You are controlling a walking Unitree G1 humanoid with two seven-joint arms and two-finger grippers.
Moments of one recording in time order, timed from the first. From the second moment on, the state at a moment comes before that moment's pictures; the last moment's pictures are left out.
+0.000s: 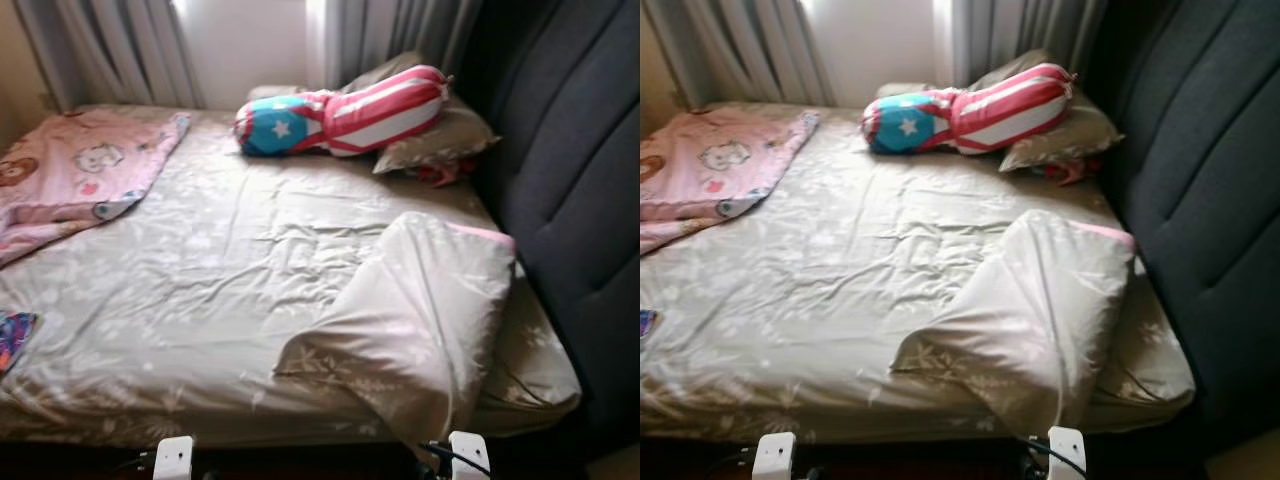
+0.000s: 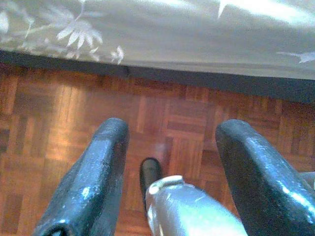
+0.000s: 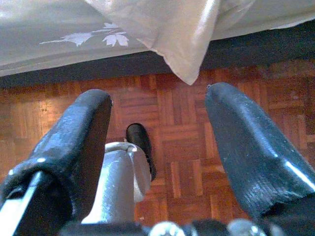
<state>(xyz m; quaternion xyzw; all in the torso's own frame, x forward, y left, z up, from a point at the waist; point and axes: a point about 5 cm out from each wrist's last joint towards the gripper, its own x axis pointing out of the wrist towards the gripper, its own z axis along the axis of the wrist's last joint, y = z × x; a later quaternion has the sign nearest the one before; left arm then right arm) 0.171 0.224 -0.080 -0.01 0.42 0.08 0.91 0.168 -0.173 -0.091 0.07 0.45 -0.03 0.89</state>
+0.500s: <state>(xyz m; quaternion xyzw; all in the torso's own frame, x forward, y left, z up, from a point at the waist) 0.173 0.220 -0.080 -0.01 0.42 0.07 0.91 0.170 -0.174 -0.090 0.07 0.45 -0.02 0.89</state>
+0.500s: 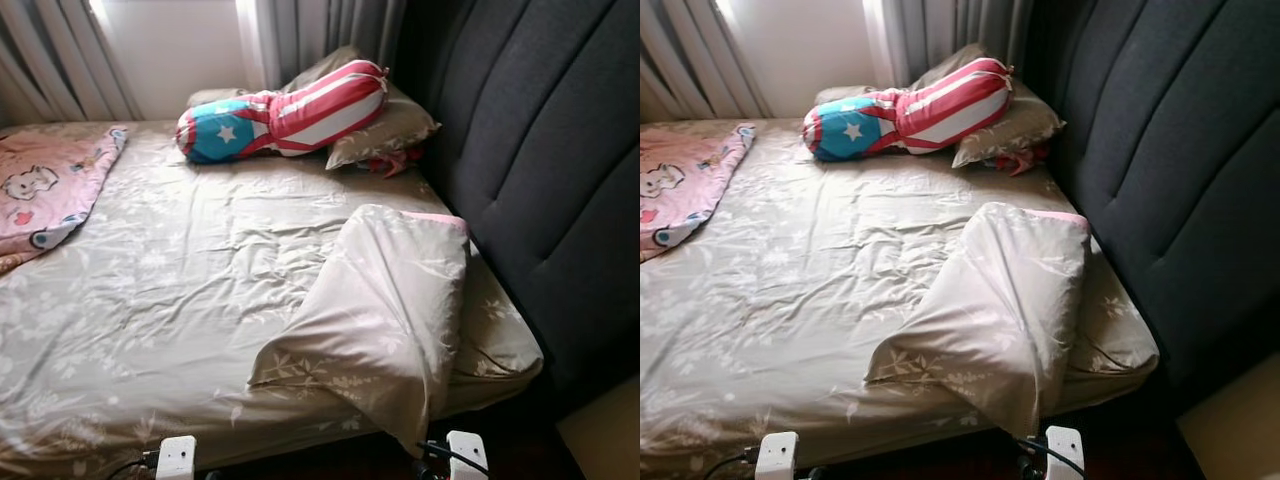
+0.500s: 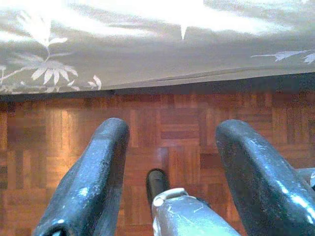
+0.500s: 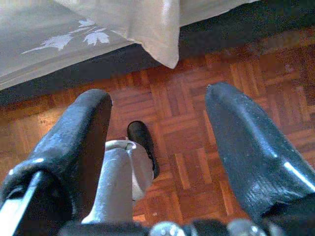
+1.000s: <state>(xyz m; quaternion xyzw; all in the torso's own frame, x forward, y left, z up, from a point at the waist) 0.174 0.221 -0.079 0.00 0.42 0.07 0.91 0.170 -0.172 -0.090 0.07 0.44 -0.02 0.89</state>
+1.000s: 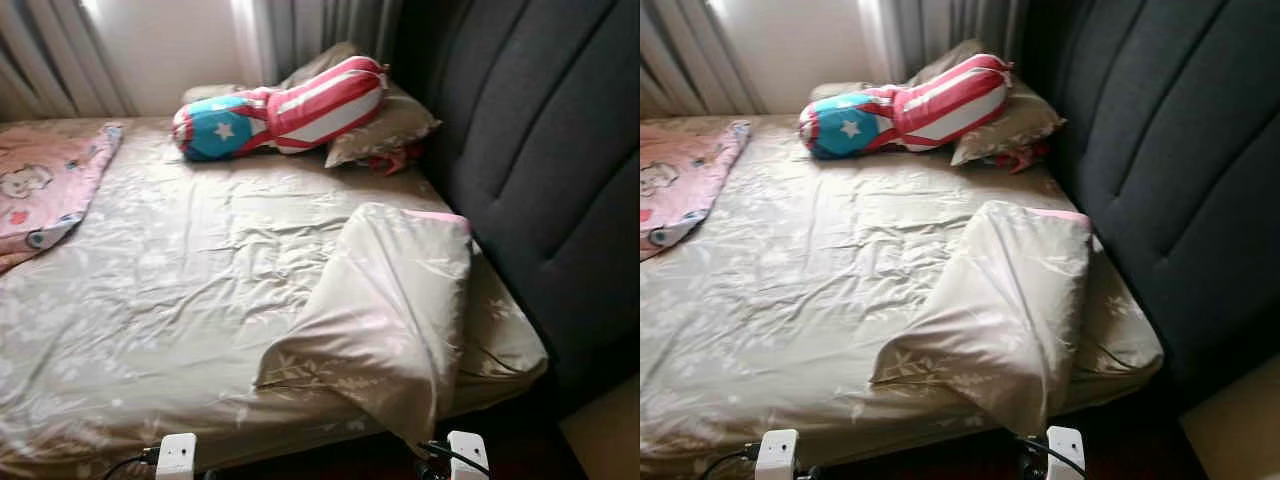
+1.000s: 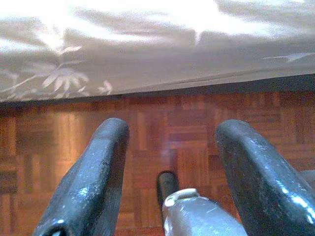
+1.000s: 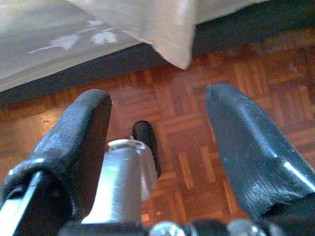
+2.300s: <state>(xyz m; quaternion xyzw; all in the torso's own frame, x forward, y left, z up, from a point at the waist) 0.173 0.218 -0.080 0.00 0.42 0.05 0.91 0.170 -0.172 -0.090 0.07 0.44 -0.02 0.89</state>
